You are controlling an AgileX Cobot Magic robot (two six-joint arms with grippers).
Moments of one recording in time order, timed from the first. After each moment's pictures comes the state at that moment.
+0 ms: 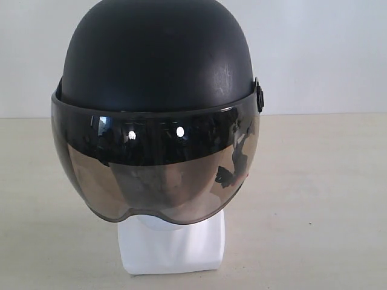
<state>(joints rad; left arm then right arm) -0.08 0.00 0.00 0.25 0.31 -0.47 0.37 0.62 -1.06 0.40 0.93 -0.34</state>
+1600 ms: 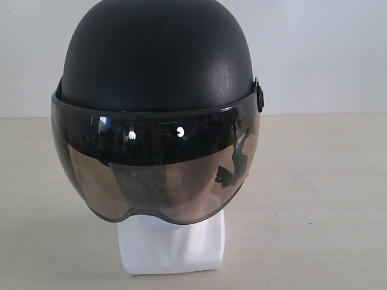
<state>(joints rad) -0.08 0.00 0.00 0.25 0.31 -0.47 0.00 0.17 -0.22 0.59 0.08 -0.36</state>
